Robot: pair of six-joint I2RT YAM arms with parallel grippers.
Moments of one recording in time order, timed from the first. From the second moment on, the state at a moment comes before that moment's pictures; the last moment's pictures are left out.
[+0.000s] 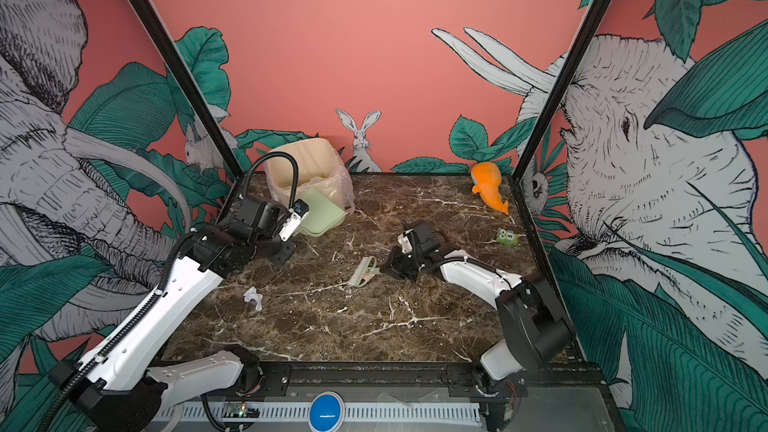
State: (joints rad) left arm -0.54 1.14 1.27 -1.05 -0.19 0.28; right arm 0.54 1.43 0.86 -0.36 -0.53 0.92
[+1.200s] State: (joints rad) left arm -1.08 1.37 1.00 -0.91 -0.12 0.11; right arm 0.39 1.29 1.26 -1.37 -0.17 0.20
